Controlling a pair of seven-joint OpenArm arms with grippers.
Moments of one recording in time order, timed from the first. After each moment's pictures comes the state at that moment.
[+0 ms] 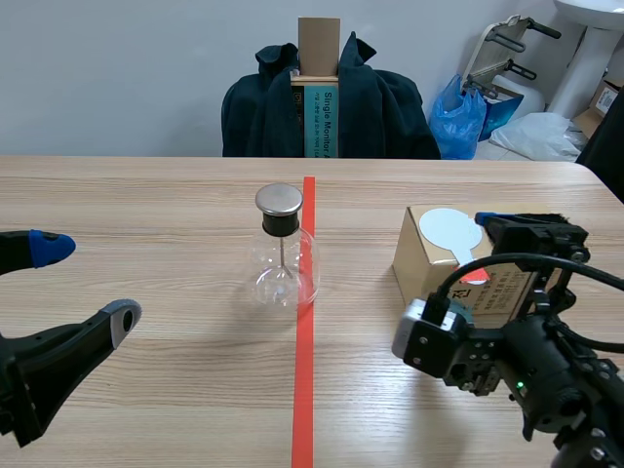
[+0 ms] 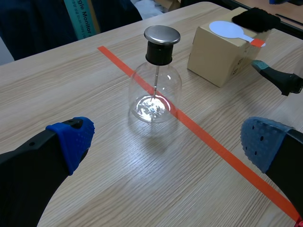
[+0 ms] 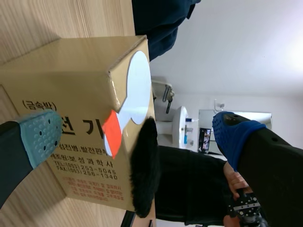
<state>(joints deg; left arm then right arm) 39.7 -41.5 -5.5 105.9 -26.0 -31.5 -14.8 -20.5 21.1 -16.8 87.0 -68.0 -18.6 -1.8</state>
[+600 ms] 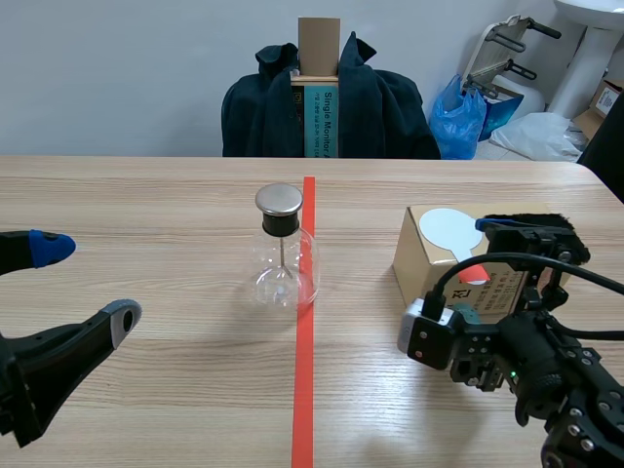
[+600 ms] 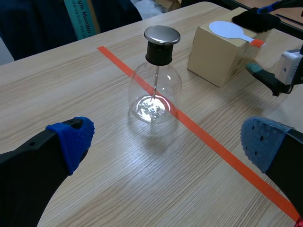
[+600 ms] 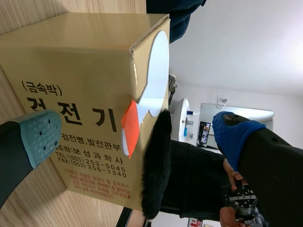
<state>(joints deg) 39.7 -41.5 -5.5 105.9 -26.0 -31.5 -14.8 -15.8 21.3 -18.0 80.5 -68.8 -17.9 -4.0</state>
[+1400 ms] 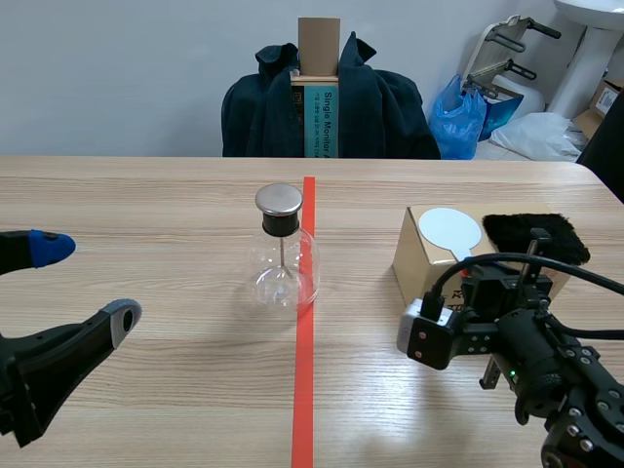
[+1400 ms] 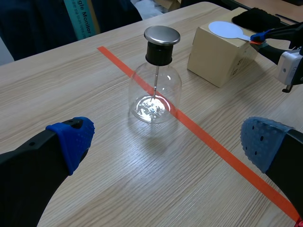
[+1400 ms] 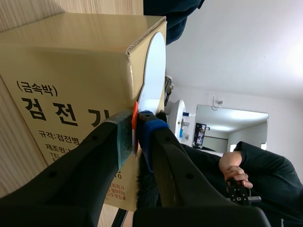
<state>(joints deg) 39.7 -41.5 -5.5 105.9 -26.0 -31.5 -14.8 -15.8 21.3 -18.0 80.5 -70.0 -18.2 -4.0</state>
